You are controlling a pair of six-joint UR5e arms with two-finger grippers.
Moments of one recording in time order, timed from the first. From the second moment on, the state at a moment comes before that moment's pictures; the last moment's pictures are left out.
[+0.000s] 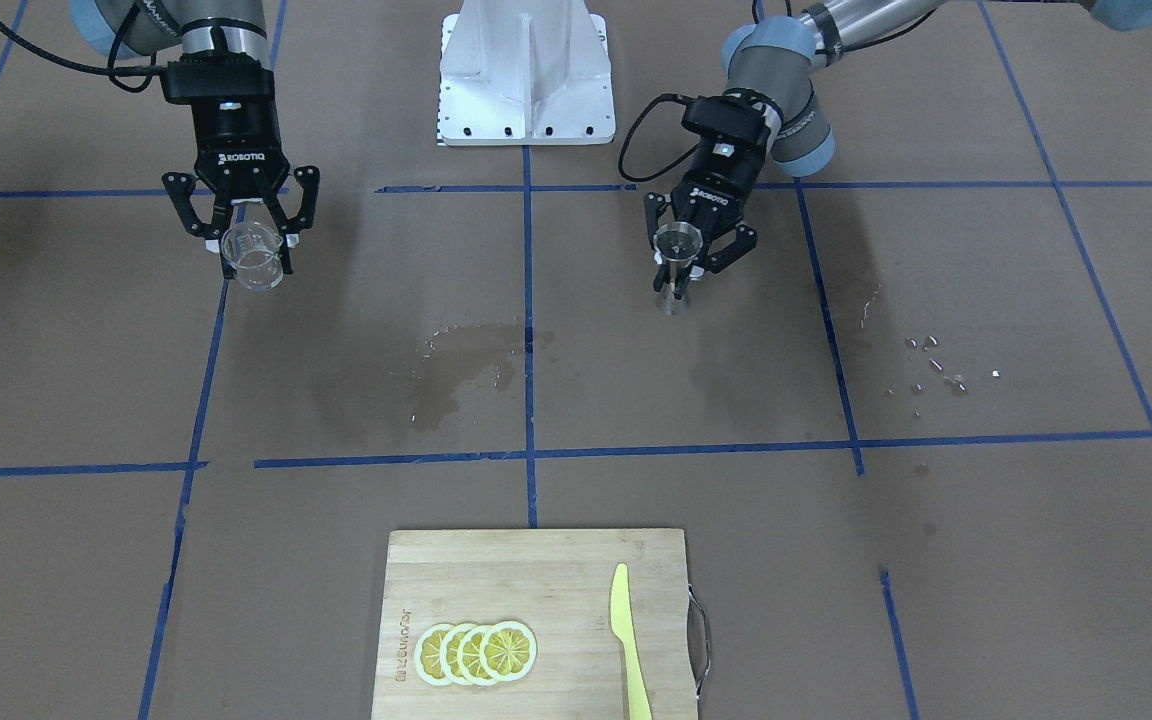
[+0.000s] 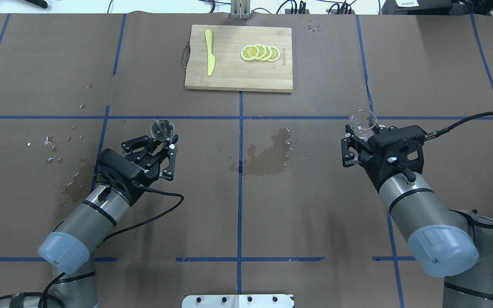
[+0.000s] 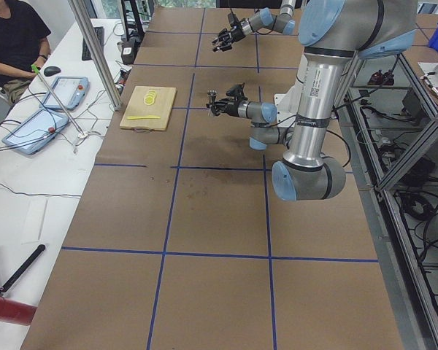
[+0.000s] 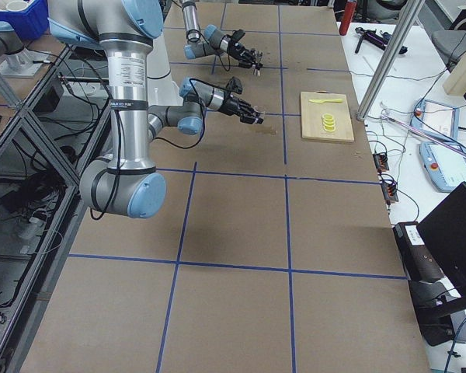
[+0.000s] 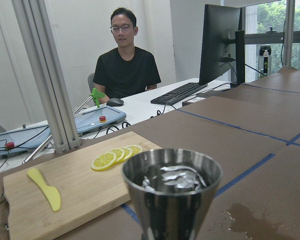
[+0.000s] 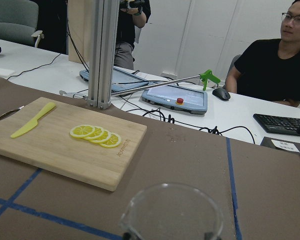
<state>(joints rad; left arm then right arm) -0.25 -1.81 -1.60 -3.08 -0.77 -0.42 0.29 -1.56 2.09 -0.98 0.76 0.94</state>
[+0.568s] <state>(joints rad) -0.25 -1.47 -1.60 -3.31 -0.74 -0.45 0.32 -1.58 2.09 -0.97 0.77 0.93</state>
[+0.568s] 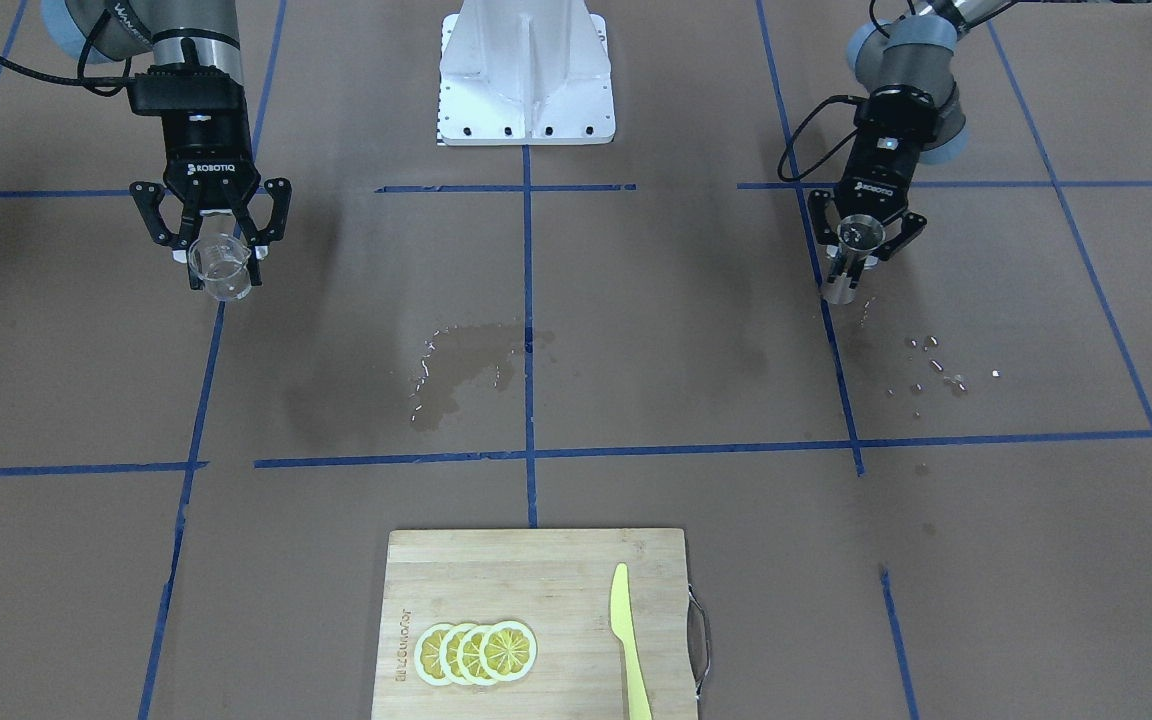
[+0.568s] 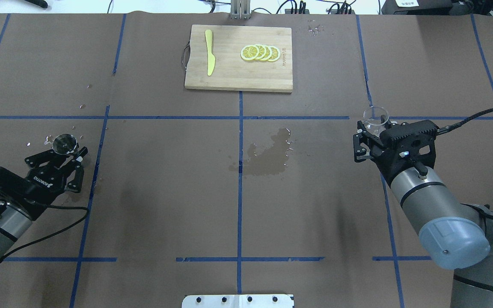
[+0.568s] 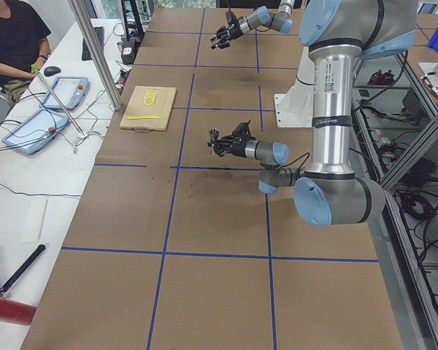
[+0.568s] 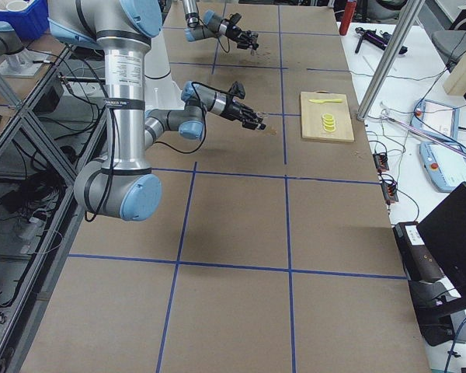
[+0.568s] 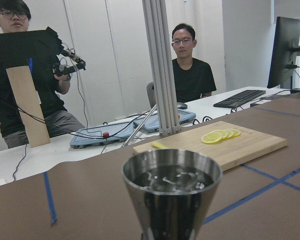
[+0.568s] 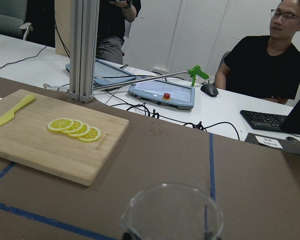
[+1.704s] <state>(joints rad) -0.09 -1.41 -1.53 -3.32 -0.47 -0.75 0.32 -1.57 2.09 -0.97 0.78 0.93</state>
